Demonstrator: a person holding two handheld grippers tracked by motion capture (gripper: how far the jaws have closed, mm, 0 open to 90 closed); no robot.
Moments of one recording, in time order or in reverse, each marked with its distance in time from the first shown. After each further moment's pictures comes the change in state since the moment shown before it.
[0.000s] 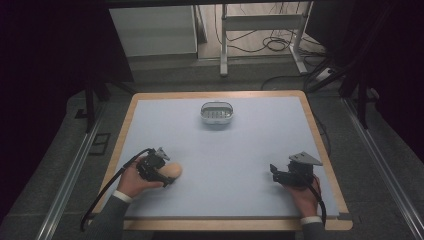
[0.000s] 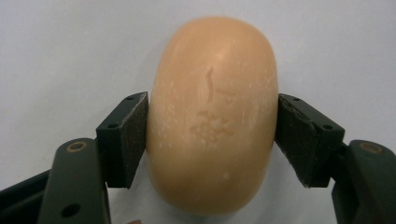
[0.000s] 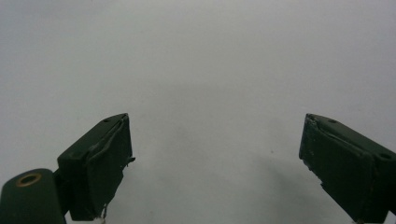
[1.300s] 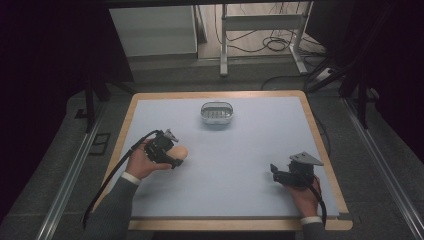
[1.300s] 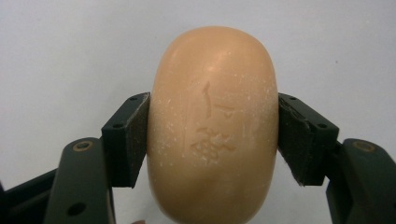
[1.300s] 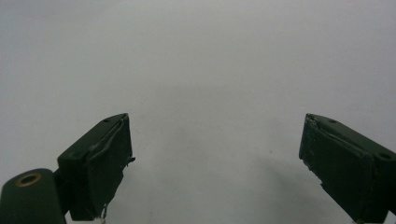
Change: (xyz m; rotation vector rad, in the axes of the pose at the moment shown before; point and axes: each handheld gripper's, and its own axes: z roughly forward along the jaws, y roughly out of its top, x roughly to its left) left arm 0.007 0.058 -0.020 -0.044 0.046 0.027; right arm -0.001 0.000 -0.001 -0.004 0.002 0.009
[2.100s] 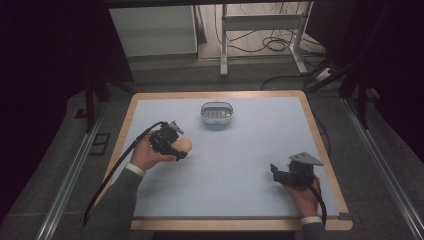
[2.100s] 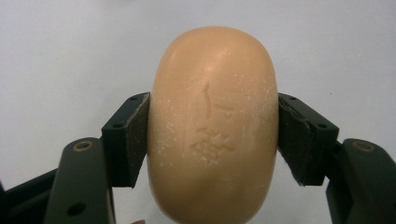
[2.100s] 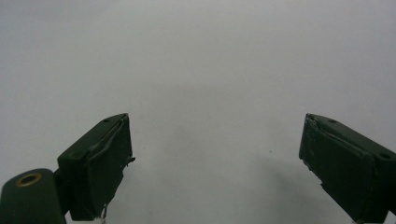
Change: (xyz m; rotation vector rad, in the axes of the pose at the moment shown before) left arm 0.005 0.026 -0.006 -0.009 -0.001 0.027; right arm 0.000 0.000 0.000 0.000 -0.001 -0.001
